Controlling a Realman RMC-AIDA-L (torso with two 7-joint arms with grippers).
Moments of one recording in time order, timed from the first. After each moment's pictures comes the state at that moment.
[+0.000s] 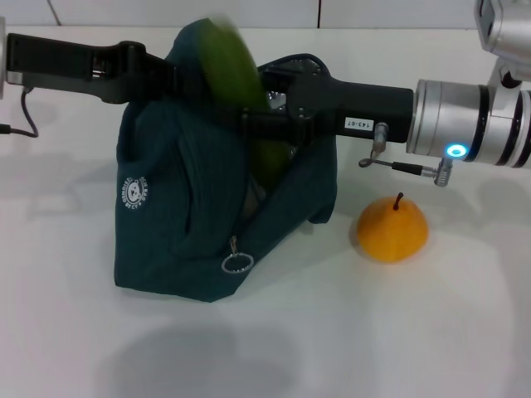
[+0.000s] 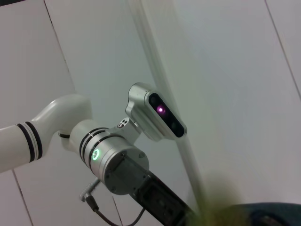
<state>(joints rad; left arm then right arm) -0.67 -1.96 0.63 0.93 2.08 1.82 -2.50 0.80 2.03 -1.72 -0.45 -0.82 -1.25 1.31</state>
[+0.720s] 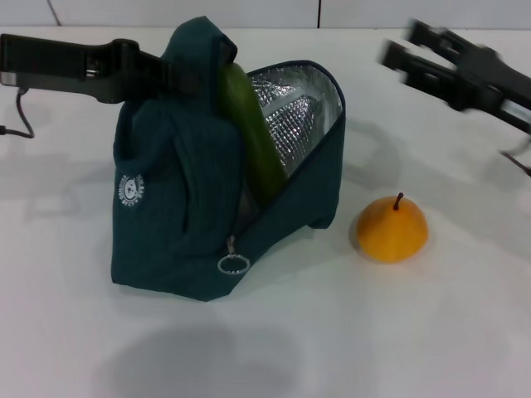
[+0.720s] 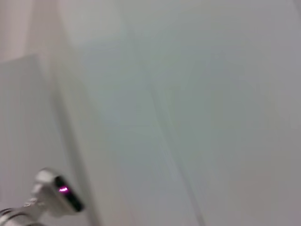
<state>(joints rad) -0.66 -1.96 0.62 0.93 2.06 1.82 -2.50 0.47 1.99 -1.46 -0.60 -0.82 -1.29 1.29</state>
